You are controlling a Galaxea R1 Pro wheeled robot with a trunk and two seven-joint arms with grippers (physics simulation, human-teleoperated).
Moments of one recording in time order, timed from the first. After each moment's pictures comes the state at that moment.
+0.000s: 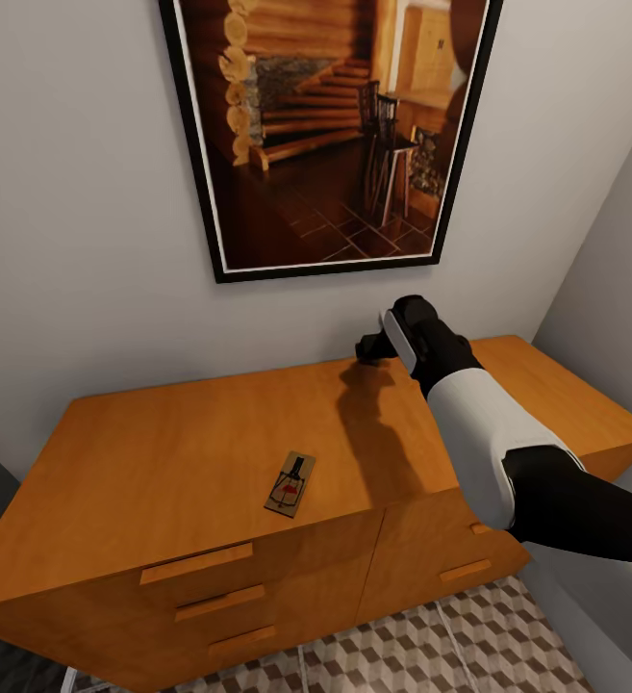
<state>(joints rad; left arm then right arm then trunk) -0.19 0.08 -0.71 0.08 0.90 -0.64 0.00 -1.40 0.17 0.02 -0.55 0.01 0.97 -0.13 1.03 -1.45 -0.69</state>
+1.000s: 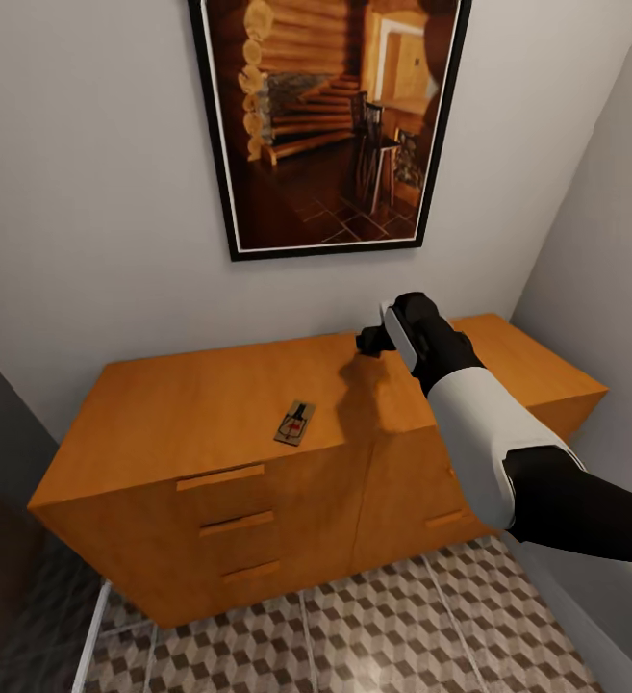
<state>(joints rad) -0.19 0.08 -0.71 0.08 0.90 -0.64 0.00 -1.40 0.17 0.02 -0.57 0.02 0.91 -0.13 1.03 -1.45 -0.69</state>
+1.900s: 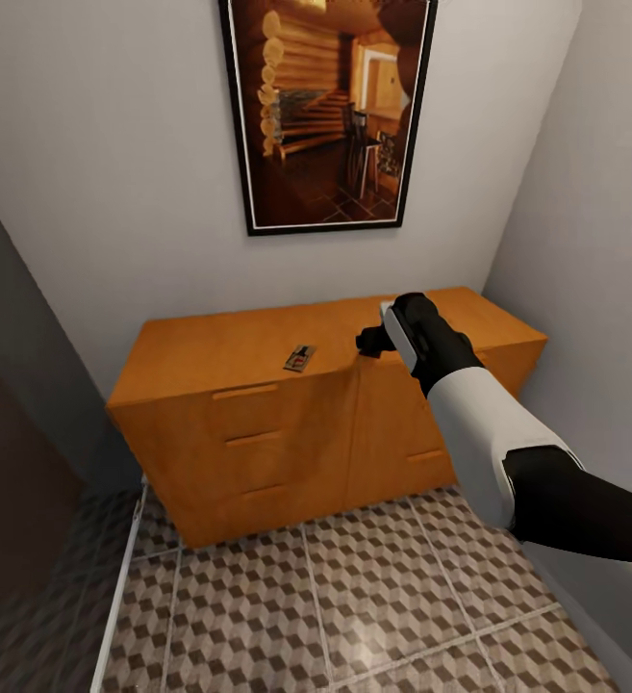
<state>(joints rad) -0.19 0.08 -0.71 0.08 0.90 -0.64 0.00 -1.40 0.17 0.02 -0.56 0.02 0.91 -0.13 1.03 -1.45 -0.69</state>
